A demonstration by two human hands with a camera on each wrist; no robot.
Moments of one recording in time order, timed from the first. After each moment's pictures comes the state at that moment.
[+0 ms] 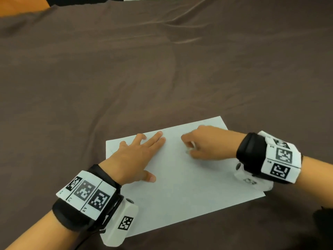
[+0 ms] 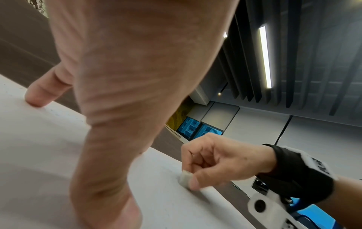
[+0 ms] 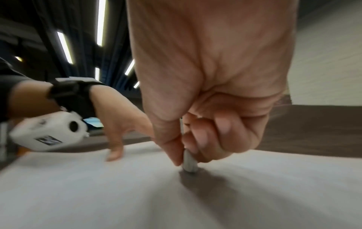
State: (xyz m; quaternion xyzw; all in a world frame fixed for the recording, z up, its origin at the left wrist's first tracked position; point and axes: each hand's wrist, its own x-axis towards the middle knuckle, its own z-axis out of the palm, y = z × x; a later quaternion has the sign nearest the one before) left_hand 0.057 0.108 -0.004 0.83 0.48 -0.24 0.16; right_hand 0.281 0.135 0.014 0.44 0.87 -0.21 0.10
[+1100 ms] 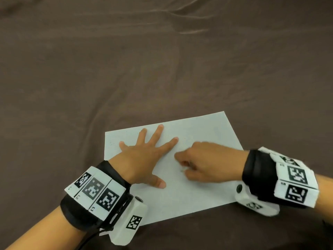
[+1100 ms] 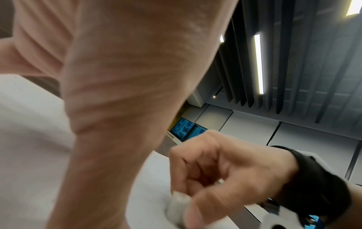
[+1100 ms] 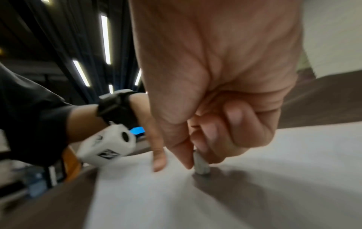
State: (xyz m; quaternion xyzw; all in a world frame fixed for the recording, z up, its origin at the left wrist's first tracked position) left_hand 0.075 0.094 -0.005 0.78 0.50 -0.27 0.24; right_hand 0.268 0.096 0.010 0.37 0.88 -0.26 0.12
